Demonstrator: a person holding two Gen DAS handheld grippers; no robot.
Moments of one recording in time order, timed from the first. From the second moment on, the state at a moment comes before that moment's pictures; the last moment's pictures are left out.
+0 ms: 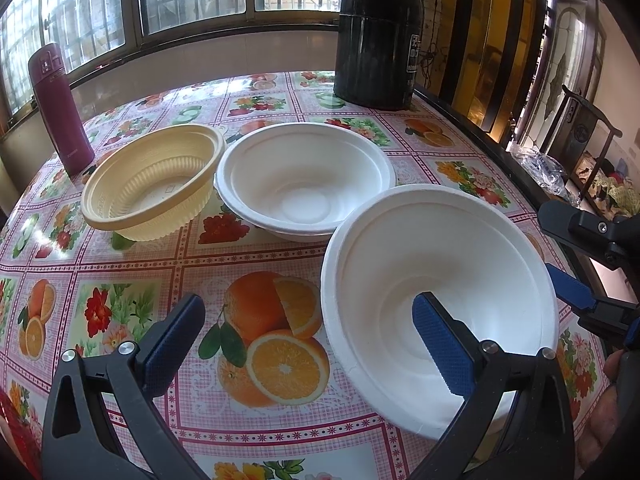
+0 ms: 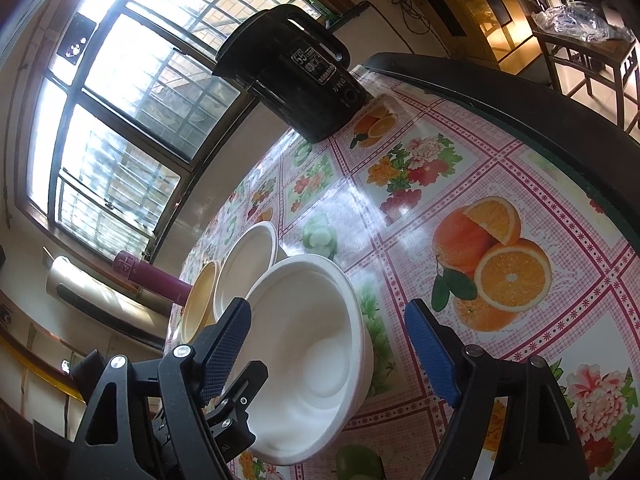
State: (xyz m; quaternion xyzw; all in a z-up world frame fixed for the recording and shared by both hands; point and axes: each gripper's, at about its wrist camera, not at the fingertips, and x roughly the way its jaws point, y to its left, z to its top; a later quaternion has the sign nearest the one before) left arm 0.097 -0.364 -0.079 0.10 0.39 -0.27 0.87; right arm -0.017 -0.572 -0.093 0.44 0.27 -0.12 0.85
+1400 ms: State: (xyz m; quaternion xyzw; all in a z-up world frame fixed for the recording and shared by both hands) left arm 0.095 -0.367 -0.083 0.11 0.40 -0.28 0.86; right arm -0.016 -0.575 -0.094 0.44 0.27 -0.13 0.85
